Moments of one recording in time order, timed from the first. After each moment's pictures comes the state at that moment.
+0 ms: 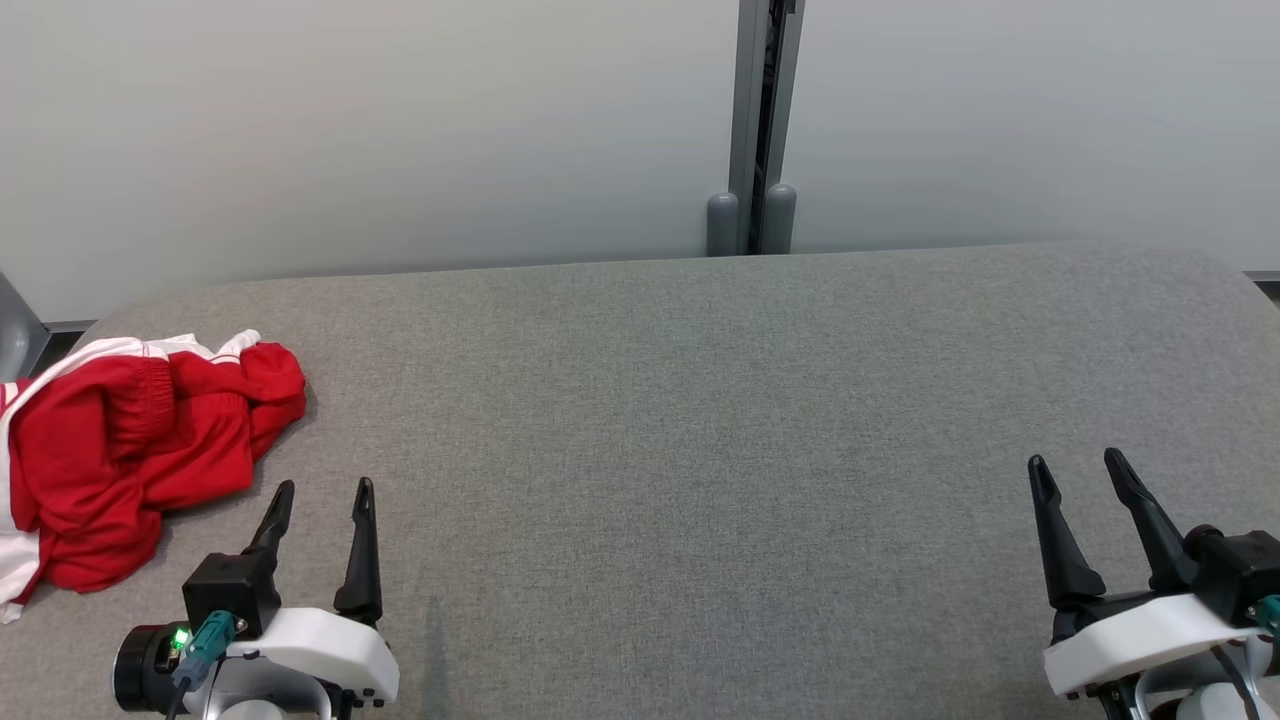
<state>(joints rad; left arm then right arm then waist) -0.12 0.11 -0.08 0.40 -0.22 0.05 -0.25 -0.10 -0.17 0.08 0.28 0.30 0.13 -0.26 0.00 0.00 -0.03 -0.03</state>
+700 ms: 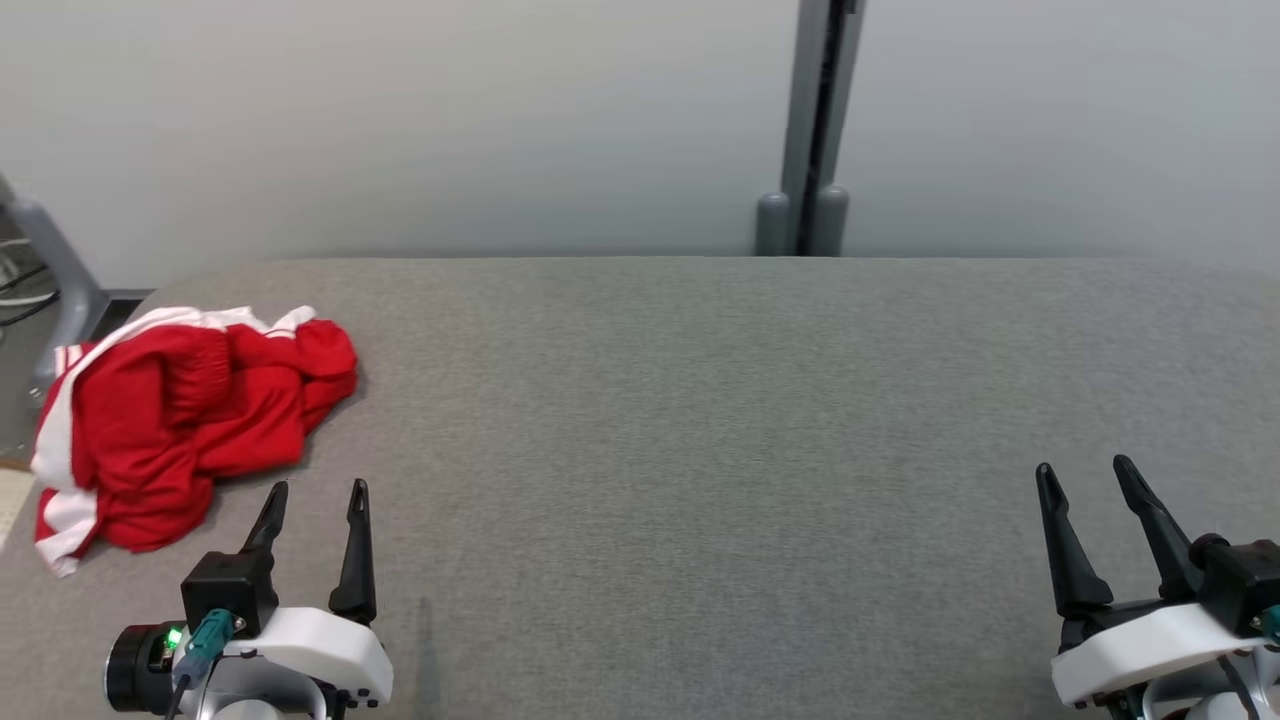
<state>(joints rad) -0.13 0.13 -0.11 0.41 -0.23 0.07 -0.24 -0.08 -0.18 0.06 0.28 0.27 0.13 -0.26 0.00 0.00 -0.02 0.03</state>
